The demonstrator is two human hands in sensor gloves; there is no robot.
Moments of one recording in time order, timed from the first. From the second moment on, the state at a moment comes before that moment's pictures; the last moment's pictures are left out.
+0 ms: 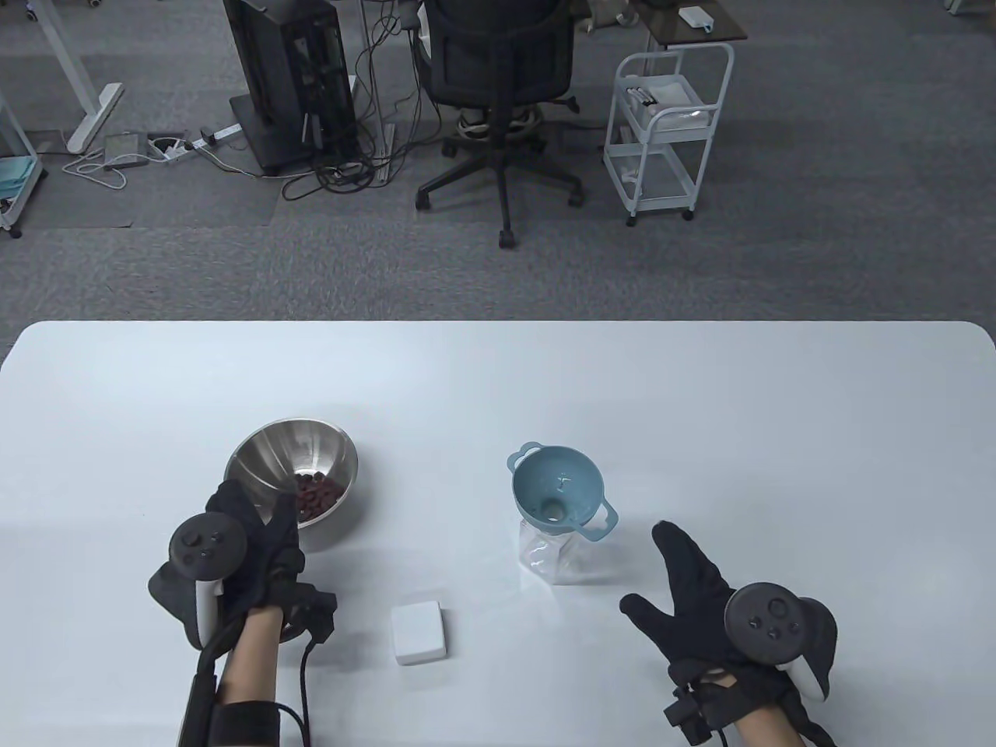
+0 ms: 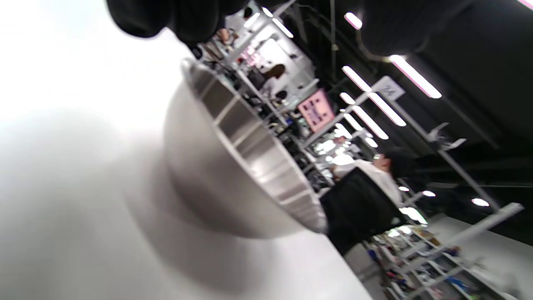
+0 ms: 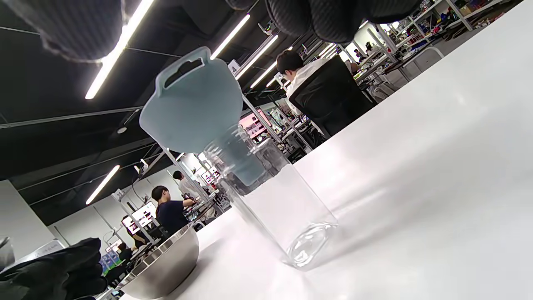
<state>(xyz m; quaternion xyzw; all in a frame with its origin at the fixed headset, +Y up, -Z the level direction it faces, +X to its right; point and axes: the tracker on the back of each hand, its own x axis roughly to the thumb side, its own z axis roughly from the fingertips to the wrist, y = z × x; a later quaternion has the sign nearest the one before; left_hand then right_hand) -0.315 -0.720 -0.323 0.08 0.24 0.38 0.89 0.214 -0.694 -0.257 0.12 -0.07 0.92 0.38</state>
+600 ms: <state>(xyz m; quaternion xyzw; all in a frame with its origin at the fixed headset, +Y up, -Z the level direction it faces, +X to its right) -0.354 -0.778 -0.345 -0.01 0.36 0.48 0.80 0.215 -0.700 -0.255 0.12 -0.06 0.92 0.37</state>
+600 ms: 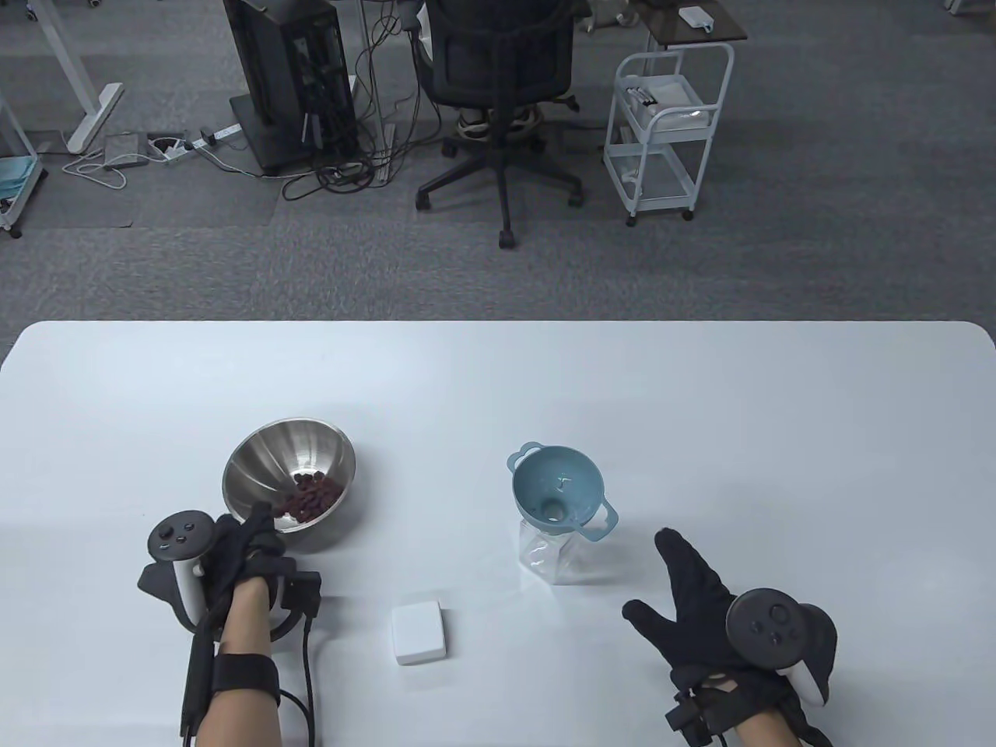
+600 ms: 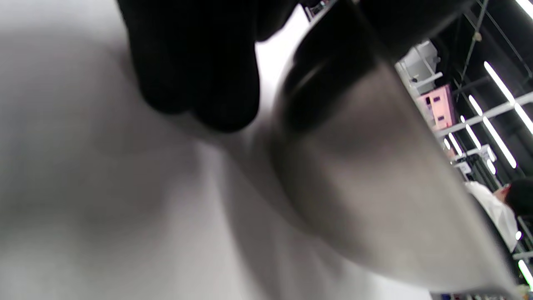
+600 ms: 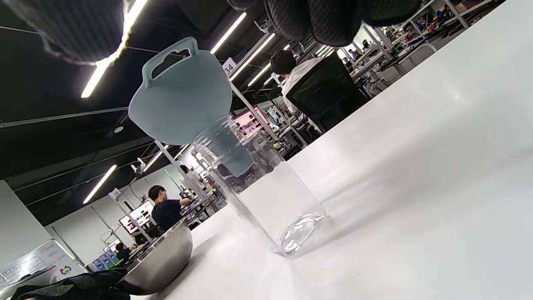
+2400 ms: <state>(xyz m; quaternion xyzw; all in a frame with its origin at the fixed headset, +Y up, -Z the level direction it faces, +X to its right) -0.152 -0.607 -0.355 0.06 -0.01 0.53 0.85 0.218 -0.701 -0.254 0.10 -0.08 0.92 0.38</state>
